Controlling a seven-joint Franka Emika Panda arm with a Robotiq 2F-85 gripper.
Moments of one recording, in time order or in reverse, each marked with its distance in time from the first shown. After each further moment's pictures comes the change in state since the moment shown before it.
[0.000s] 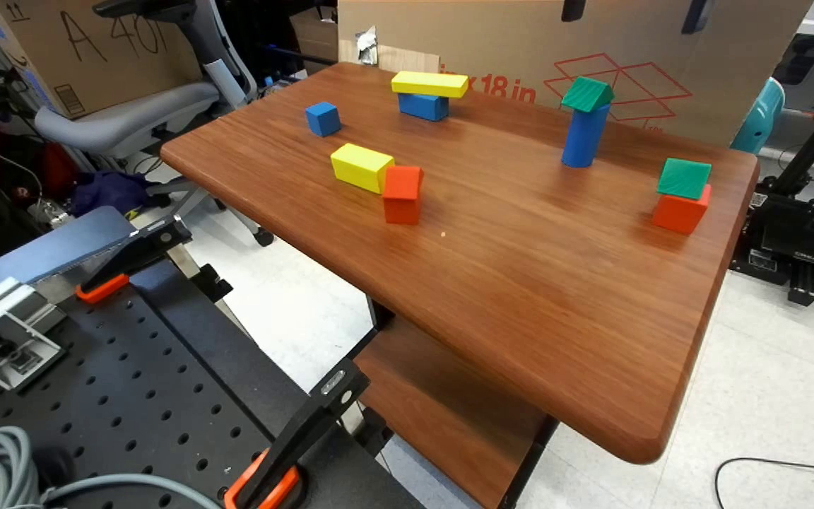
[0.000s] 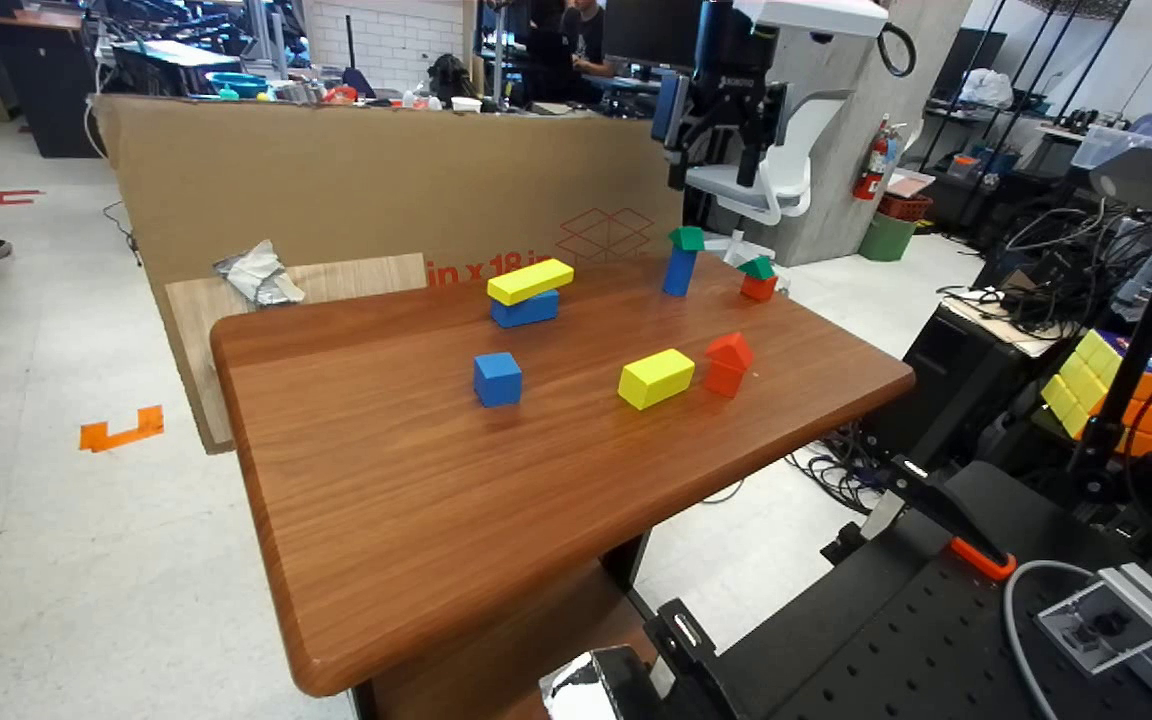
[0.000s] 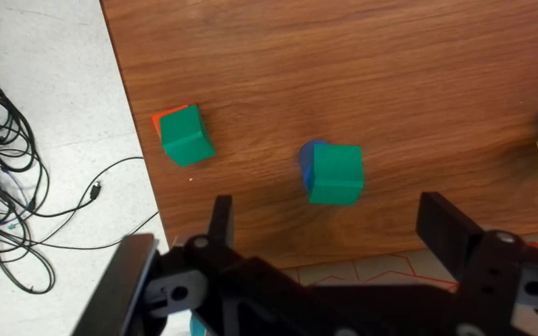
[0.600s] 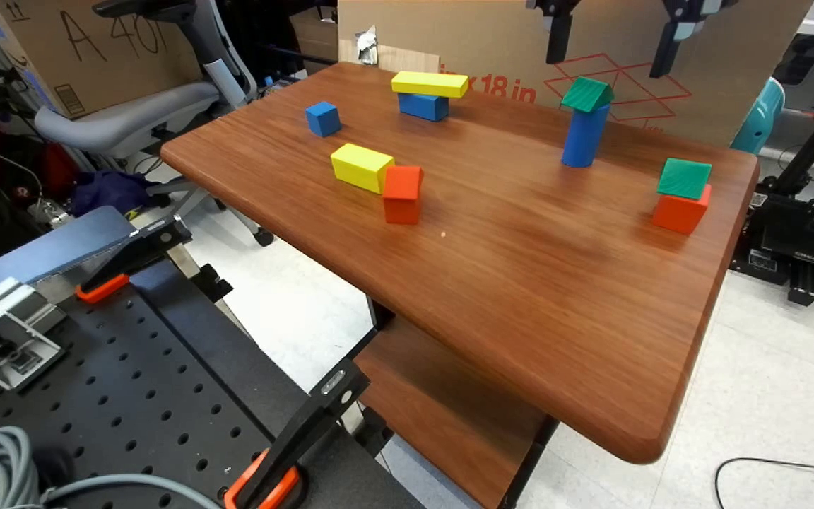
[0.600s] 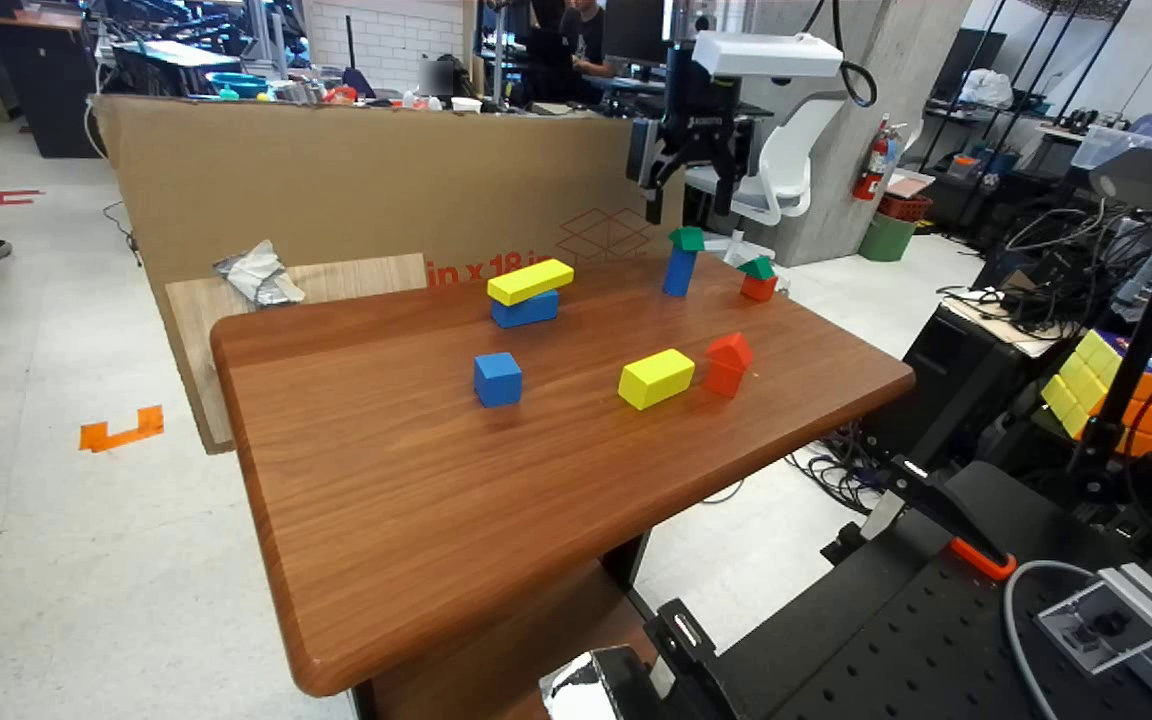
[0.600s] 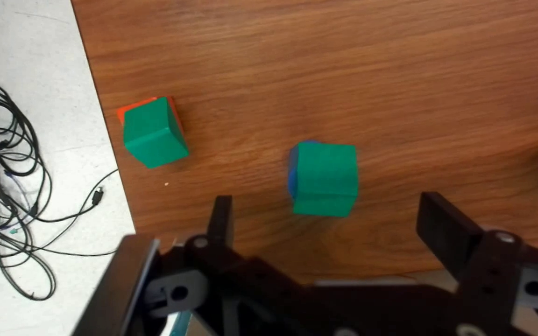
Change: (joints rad) arm 0.026 0.100 0.000 0.073 -0.031 0.000 0.046
